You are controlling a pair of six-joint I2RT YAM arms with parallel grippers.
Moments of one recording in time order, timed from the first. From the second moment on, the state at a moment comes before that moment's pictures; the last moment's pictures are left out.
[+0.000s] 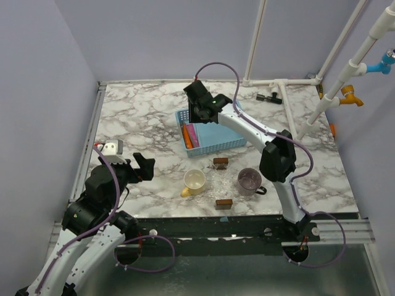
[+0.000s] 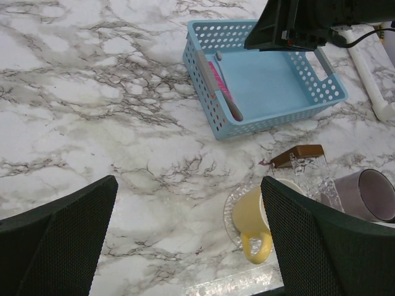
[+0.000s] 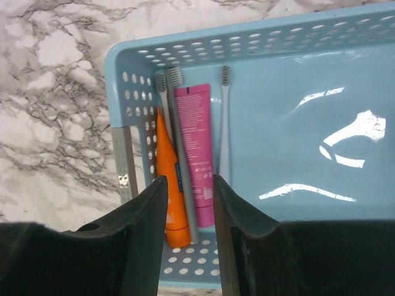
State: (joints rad) left arm -0.55 0.34 0.74 -0.69 -0.28 -0.43; right arm 0.77 2.20 2.10 -0.75 0.28 0.53
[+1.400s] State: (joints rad) left arm -0.55 0.40 0.74 -0.69 -0.31 -0.43; right arm 0.71 2.45 2.15 -0.68 0.14 0.48
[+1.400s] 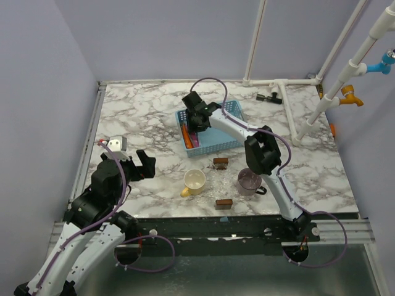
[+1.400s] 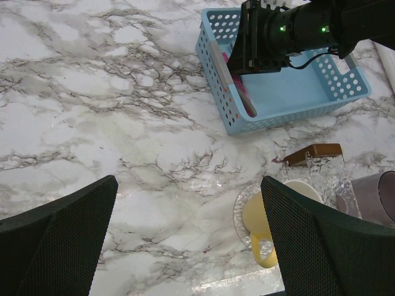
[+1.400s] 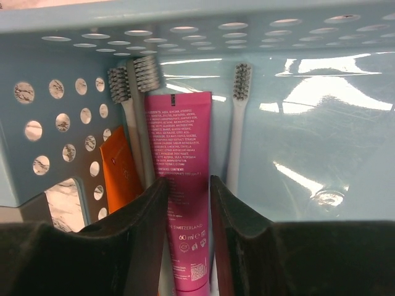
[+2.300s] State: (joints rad) left arm -0.54 0.40 0.74 -0.69 -0.31 -0.43; right arm 0.68 2.40 2.02 -0.59 -0.12 0.34
